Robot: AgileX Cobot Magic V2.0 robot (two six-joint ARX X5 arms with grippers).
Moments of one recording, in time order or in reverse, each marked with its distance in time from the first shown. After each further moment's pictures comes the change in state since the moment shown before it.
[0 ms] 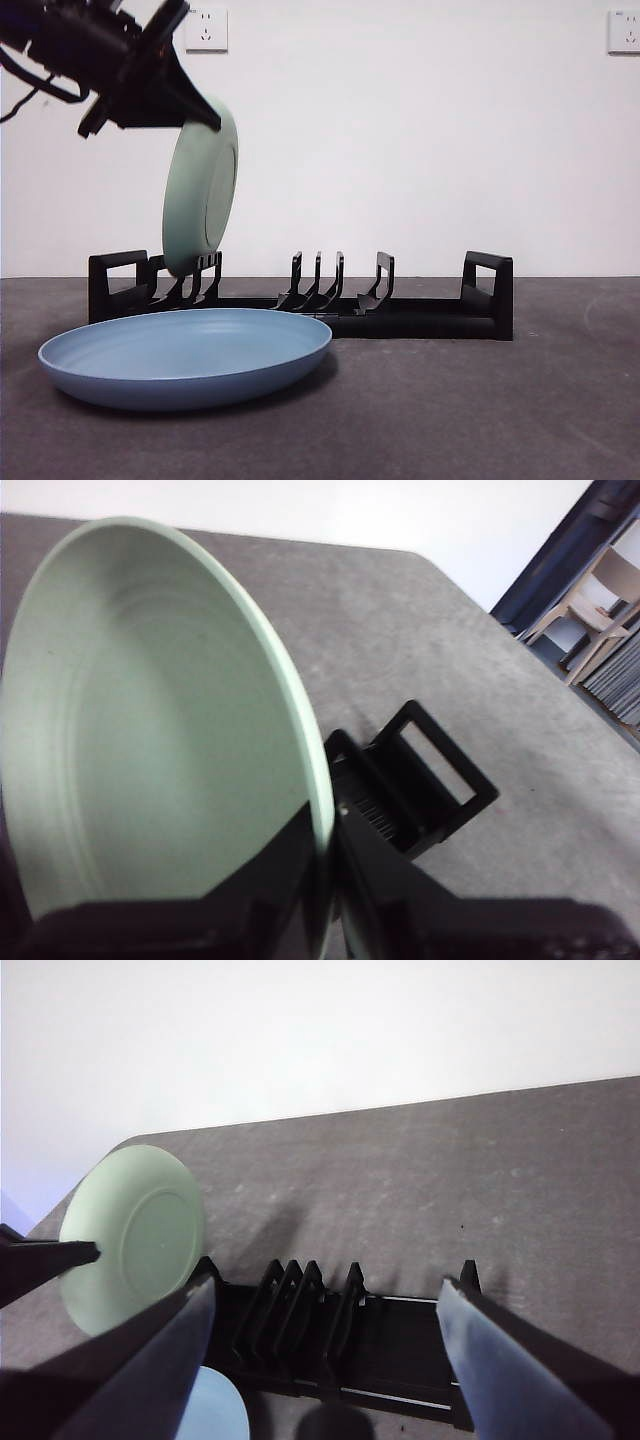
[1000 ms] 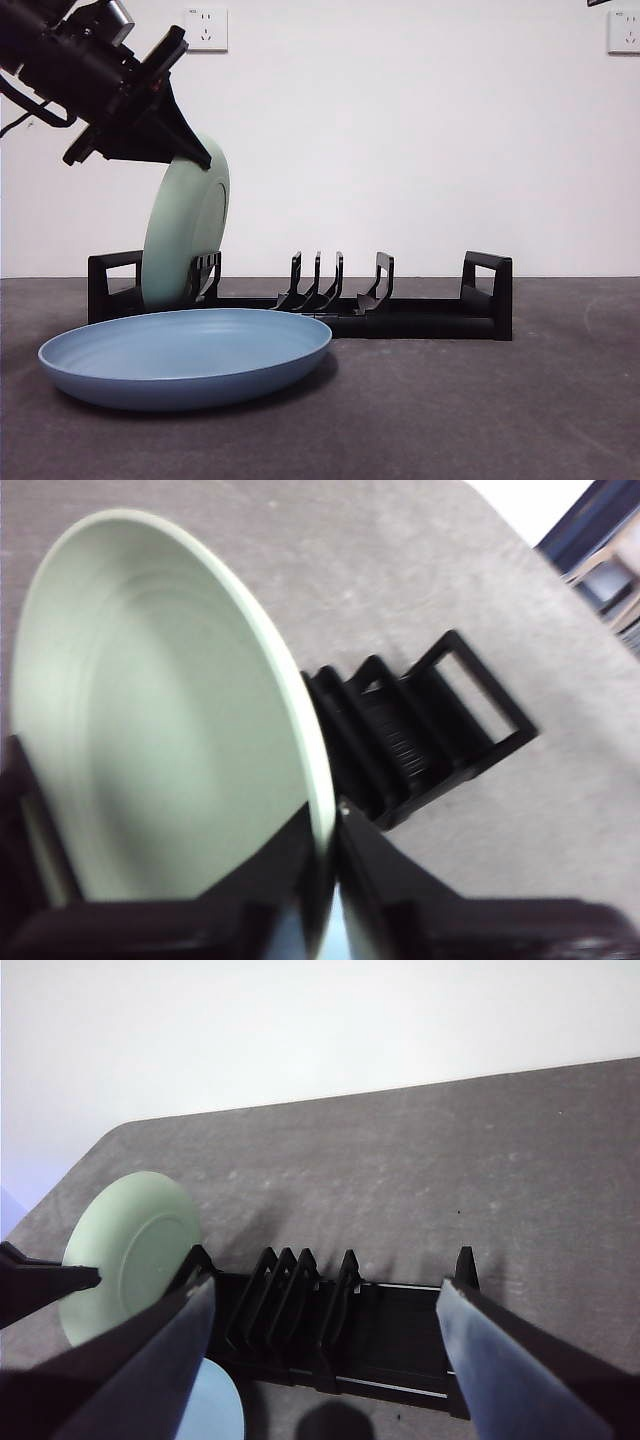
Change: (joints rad) left arm 0.001 0.014 0.003 -0.164 -0.060 0.065; right arm 0.000 0.031 0.000 -0.003 0.000 0.000
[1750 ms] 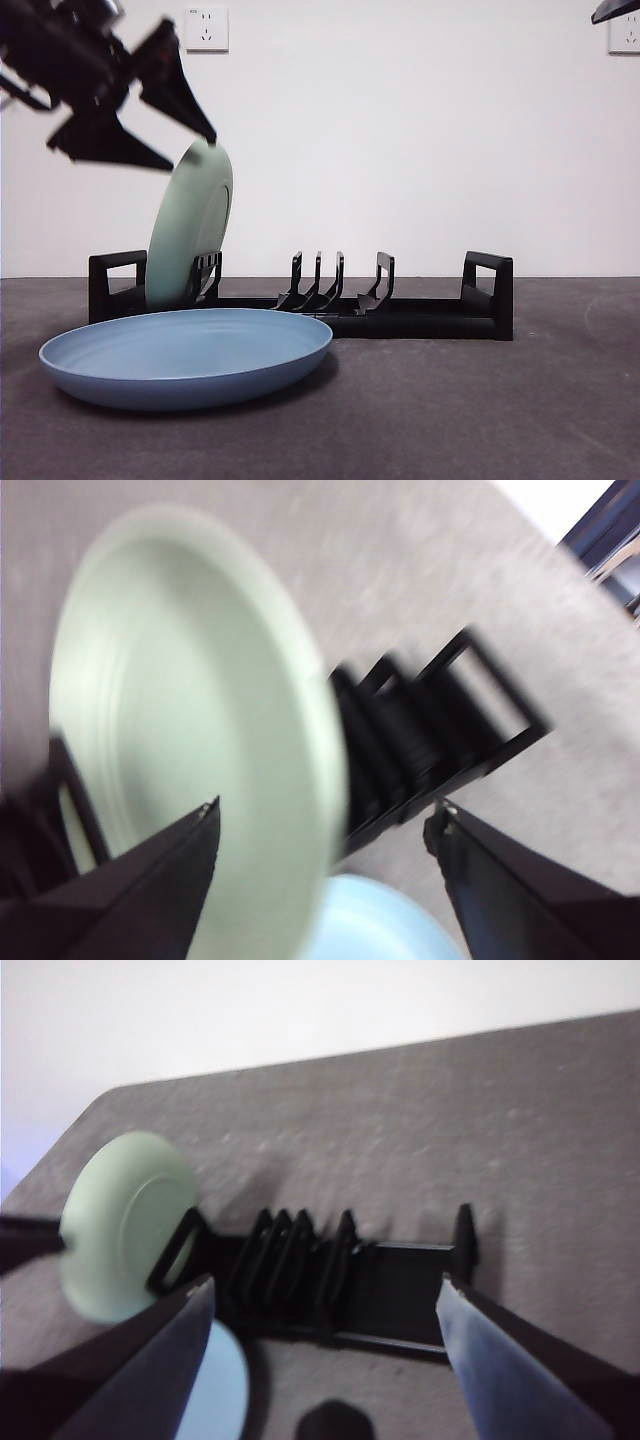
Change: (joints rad) left arm -0.004 -0.093 -0.002 -0.054 -0.013 0.026; right arm 0.011 0.007 0.000 -0.072 -0.025 0.004
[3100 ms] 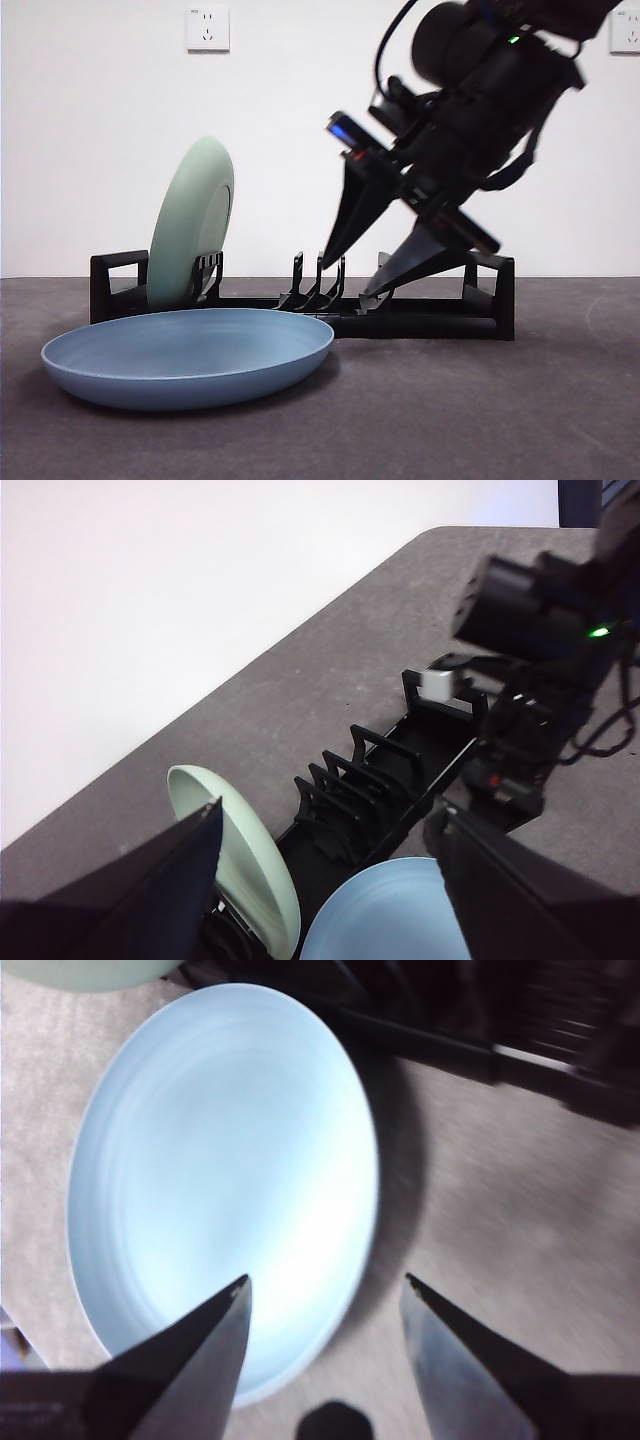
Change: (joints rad) left arm -0.576 -0.657 0.000 -0.410 -0.691 0.431; right arm 0.264 0.796 0.109 0.108 -0.259 0.018
